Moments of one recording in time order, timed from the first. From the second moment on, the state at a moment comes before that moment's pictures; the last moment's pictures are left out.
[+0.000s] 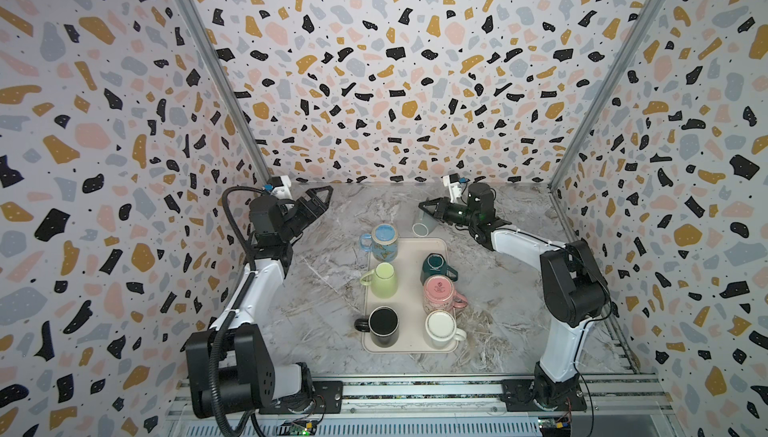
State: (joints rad) left arm 0.13 1.33 0.95 0.22 0.61 -0.75; right arm 0.43 1.89 1.30 0.31 -0.66 0.73
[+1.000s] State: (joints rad) left arm -0.13 1.41 1.34 -0.60 0.72 -0.14; right arm 0.82 1.52 1.25 -0.10 -0.27 -0.38
